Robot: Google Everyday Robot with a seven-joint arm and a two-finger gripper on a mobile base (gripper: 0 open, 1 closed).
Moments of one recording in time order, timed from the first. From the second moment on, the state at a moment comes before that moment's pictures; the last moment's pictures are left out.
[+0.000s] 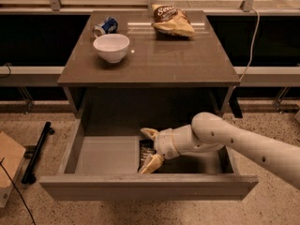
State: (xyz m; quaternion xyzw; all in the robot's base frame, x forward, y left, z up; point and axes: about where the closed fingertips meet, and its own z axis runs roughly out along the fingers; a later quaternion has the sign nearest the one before) arm 0.524 0.026 0.603 -0.59 0.64 0.34 0.36
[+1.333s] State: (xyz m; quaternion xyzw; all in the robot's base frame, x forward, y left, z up) arm 0.524 0.010 0.587 -0.54 0.66 0.35 0.39
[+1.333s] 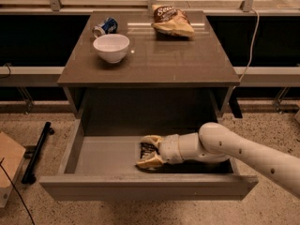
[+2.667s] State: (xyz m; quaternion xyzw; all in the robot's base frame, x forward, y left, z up) arm 0.527 -0.018 0.681 -0.55 0.63 0.31 0.45
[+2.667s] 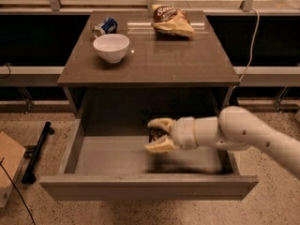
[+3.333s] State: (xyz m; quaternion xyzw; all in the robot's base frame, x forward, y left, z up) arm 0.530 -0.068 0.811 -0.57 0.61 0.25 0.49
